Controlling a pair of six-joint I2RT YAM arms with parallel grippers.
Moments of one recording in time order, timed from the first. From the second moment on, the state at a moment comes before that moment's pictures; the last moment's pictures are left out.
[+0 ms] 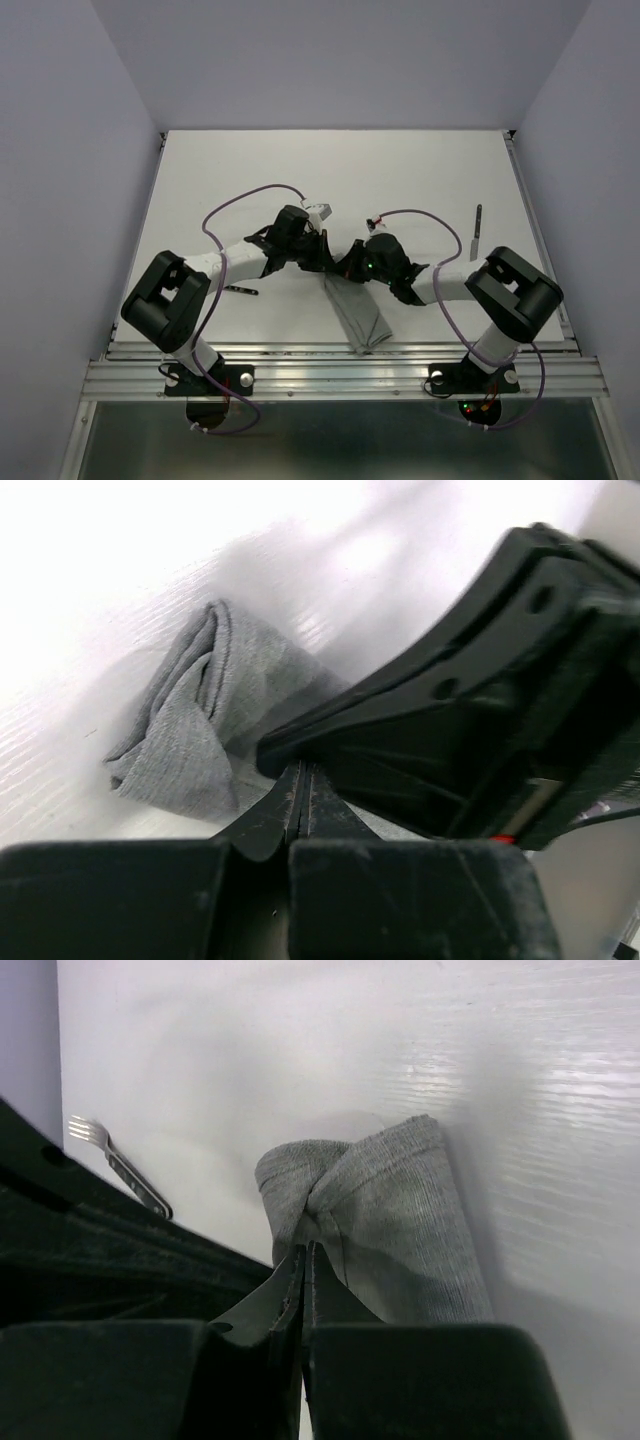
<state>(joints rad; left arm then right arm) -0.64 1.57 0.81 -0.01 0.38 -0.50 0.77 1.70 0.62 0.58 -0.11 0.94</state>
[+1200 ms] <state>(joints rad) -0.80 1.50 0.96 -0.30 -0.12 -0.45 0.71 1.49 0.57 0.43 0.02 0.87</state>
